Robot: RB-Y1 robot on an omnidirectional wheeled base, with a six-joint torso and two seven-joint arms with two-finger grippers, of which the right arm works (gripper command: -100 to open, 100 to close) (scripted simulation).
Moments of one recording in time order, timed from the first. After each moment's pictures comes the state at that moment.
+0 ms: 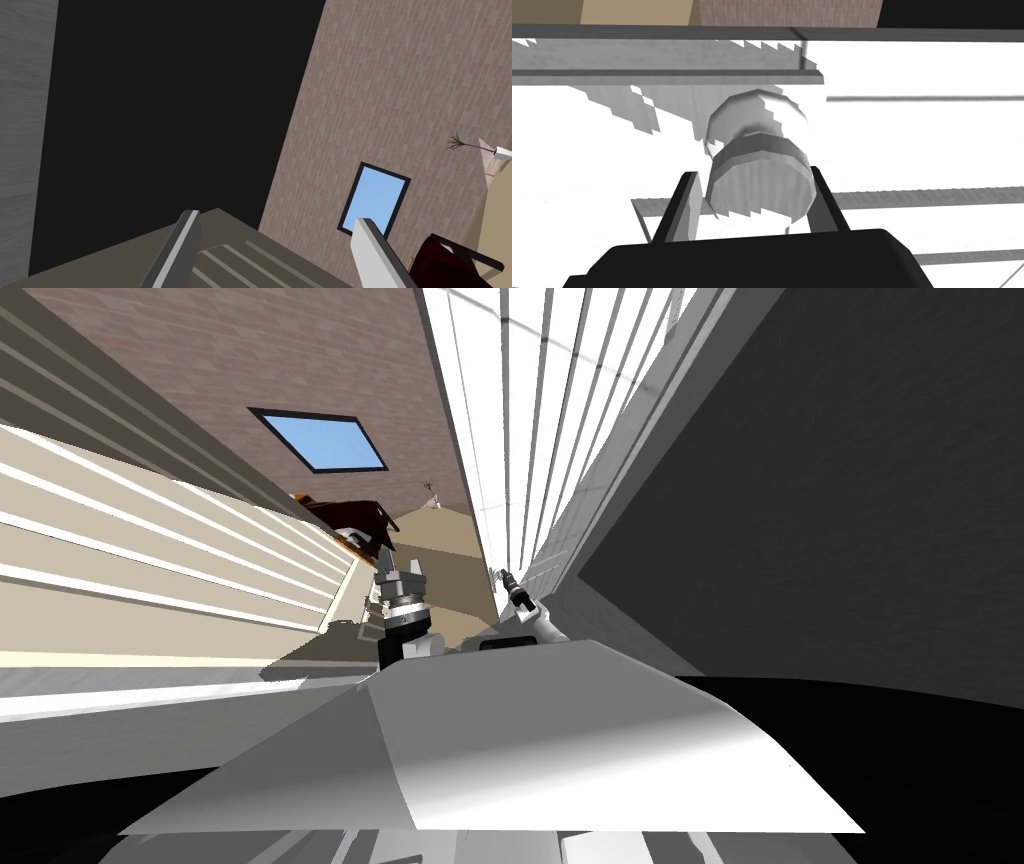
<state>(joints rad) -0.22 0.01 0.38 -1.04 -0.03 -0.34 -0.03</state>
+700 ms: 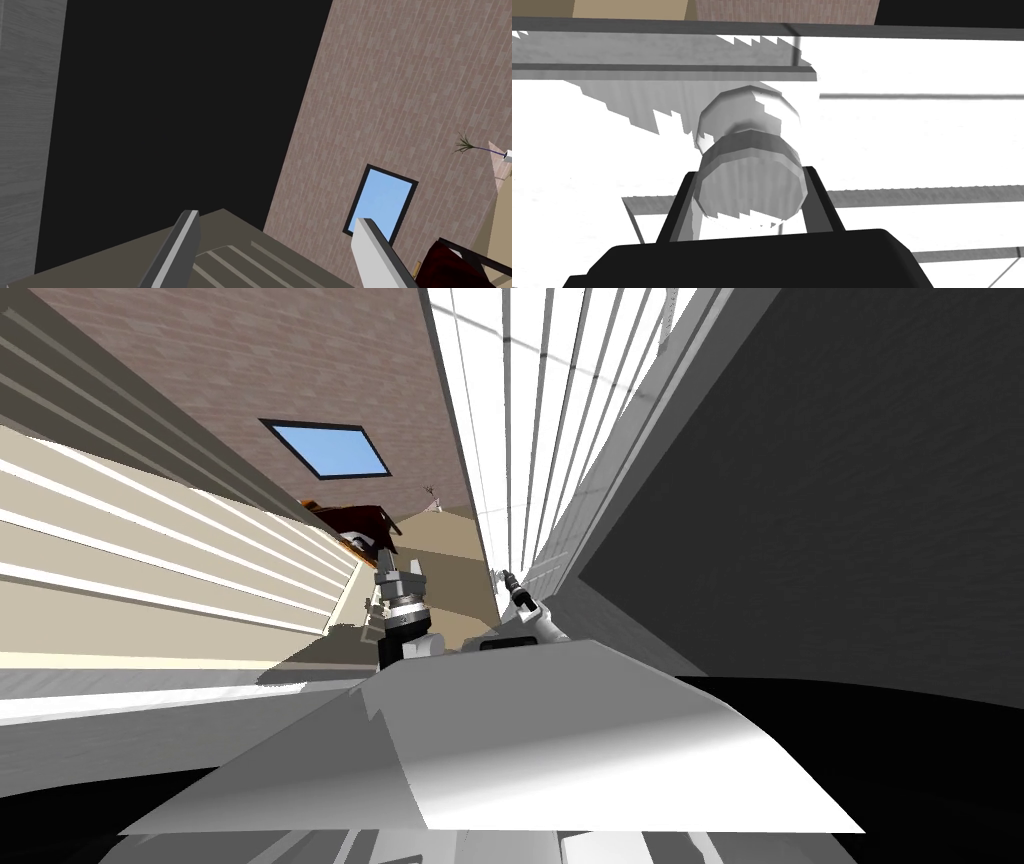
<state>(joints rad) -0.22 -0.01 0.37 -1.03 -0.03 -0.34 -0.03</state>
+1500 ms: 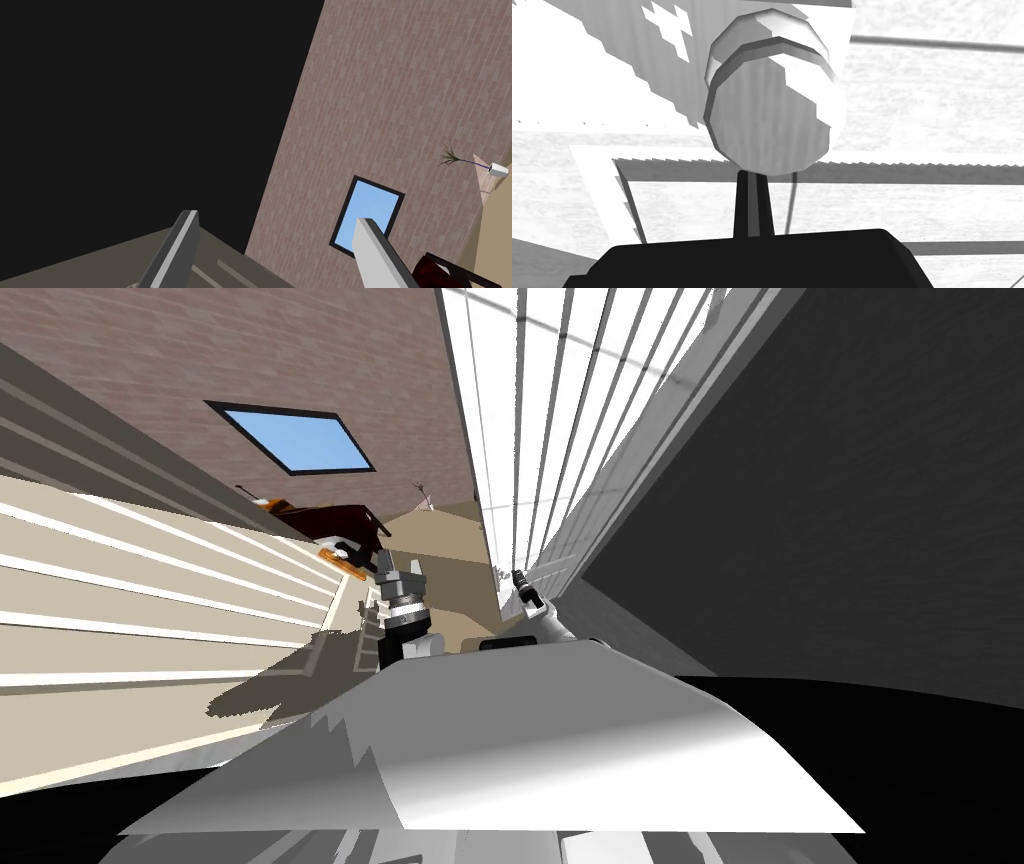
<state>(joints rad) -0.23 -0.05 0.30 -1.03 -0.04 -0.34 -0.01</state>
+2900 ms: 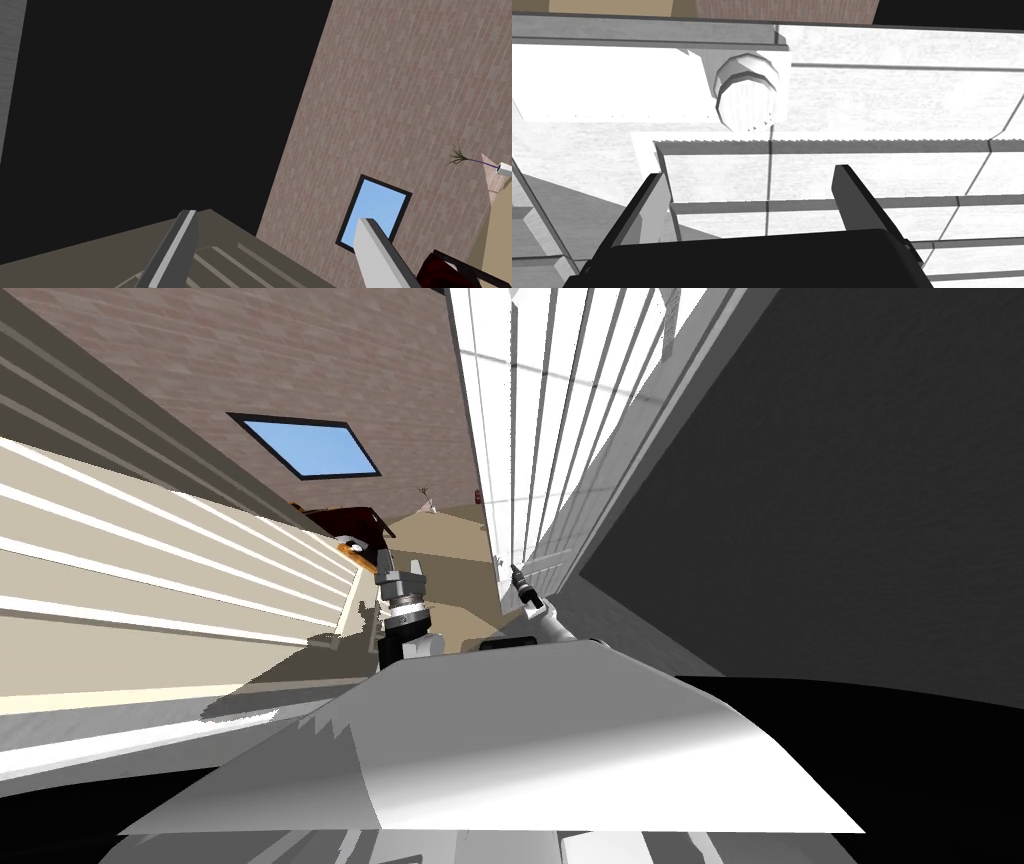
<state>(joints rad) -0.23 -0.05 0.31 -1.03 -0.05 -0.34 -0.03</state>
